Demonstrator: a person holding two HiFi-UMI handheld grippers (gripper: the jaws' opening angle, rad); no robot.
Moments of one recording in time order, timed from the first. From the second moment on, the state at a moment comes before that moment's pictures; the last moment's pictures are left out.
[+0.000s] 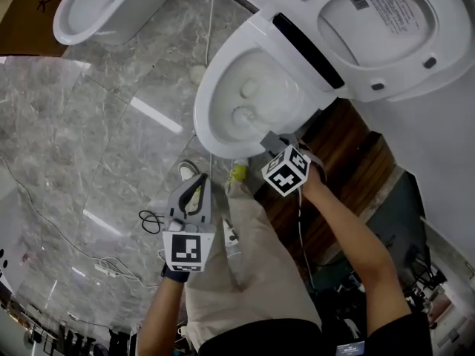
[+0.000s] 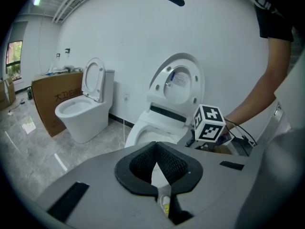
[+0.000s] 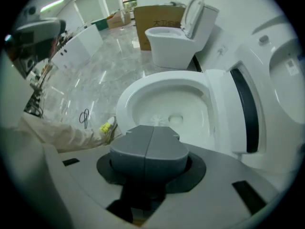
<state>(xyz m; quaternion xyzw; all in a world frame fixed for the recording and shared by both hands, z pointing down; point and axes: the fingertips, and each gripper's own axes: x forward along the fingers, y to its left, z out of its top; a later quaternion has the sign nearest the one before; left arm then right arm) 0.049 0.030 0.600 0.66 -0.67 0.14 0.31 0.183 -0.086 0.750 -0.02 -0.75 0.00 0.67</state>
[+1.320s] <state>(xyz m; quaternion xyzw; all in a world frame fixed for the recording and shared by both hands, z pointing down) 0.046 0.016 0.606 0.68 -0.65 0.15 0.30 0.117 -0.152 0.756 0.22 -0.80 0.24 0.51</state>
